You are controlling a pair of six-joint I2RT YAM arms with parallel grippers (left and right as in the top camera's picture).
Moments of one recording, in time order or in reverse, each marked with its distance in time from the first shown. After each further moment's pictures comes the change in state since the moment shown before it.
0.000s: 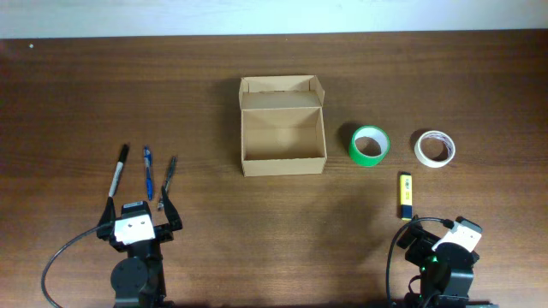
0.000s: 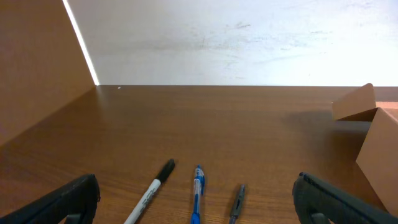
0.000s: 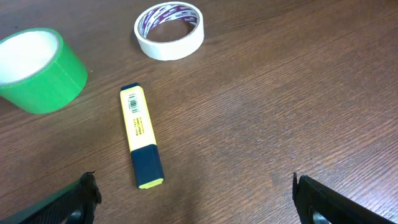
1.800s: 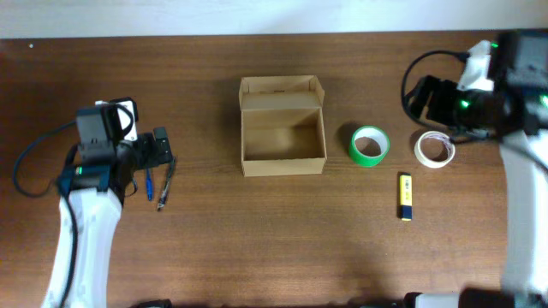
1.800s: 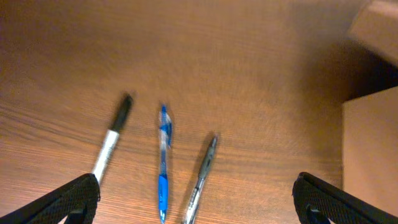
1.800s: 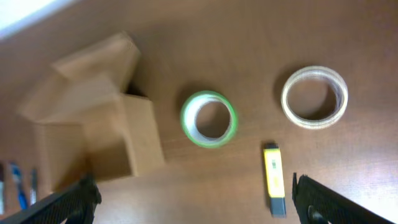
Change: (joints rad) left arm 0.124 1.321 1.031 -0.559 0.252 -0.111; right arm -0.002 1.552 1.575 -0.500 -0.455 -0.048
